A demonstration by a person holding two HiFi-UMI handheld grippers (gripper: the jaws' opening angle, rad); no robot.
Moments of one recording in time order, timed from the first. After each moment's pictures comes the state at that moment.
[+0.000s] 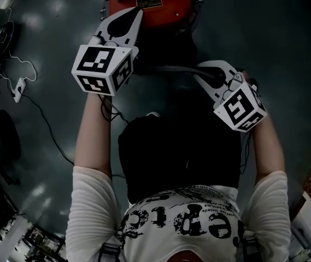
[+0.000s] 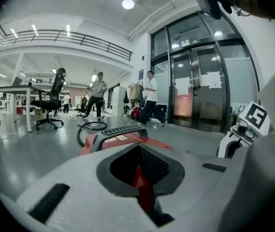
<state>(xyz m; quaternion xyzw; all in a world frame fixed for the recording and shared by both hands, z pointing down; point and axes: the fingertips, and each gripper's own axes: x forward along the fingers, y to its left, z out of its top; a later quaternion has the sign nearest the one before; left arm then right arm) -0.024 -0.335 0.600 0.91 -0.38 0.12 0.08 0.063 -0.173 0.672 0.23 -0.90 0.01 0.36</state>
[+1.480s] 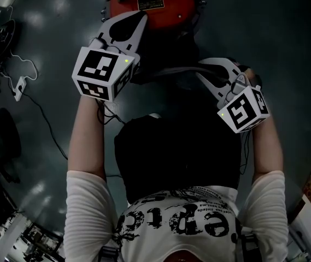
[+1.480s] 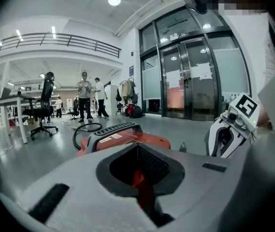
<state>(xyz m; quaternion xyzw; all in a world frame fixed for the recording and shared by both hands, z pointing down) -0.011 -0.324 0.600 0.93 -0.33 0.16 0.03 0.070 -0.186 0.659 0.22 -0.90 -0.09 0.36</state>
